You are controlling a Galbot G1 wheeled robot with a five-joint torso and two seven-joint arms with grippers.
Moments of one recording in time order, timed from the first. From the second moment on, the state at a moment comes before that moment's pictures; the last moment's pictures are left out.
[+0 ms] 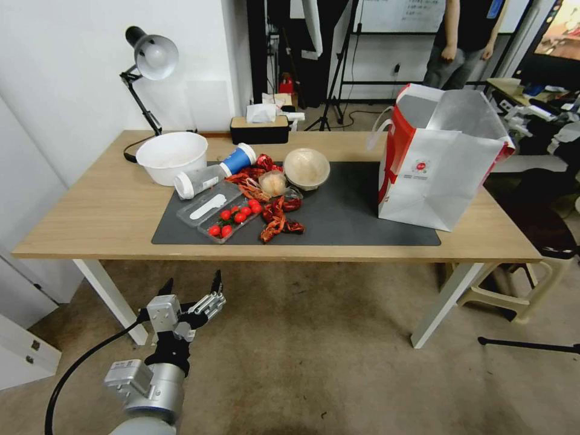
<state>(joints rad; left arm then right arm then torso) 1.83 -1.39 -0.45 -2.35 -0.33 0.07 -0.21 -1.19 0.41 0.79 1.97 1.41 -0.04 0.04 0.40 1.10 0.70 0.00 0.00</state>
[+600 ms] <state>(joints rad) 1.84 -1.40 -0.46 -2.37 -0.30 0.07 -0.18 -1.45 0.66 0.84 2.27 0.97 0.12 0.20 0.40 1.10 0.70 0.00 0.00</state>
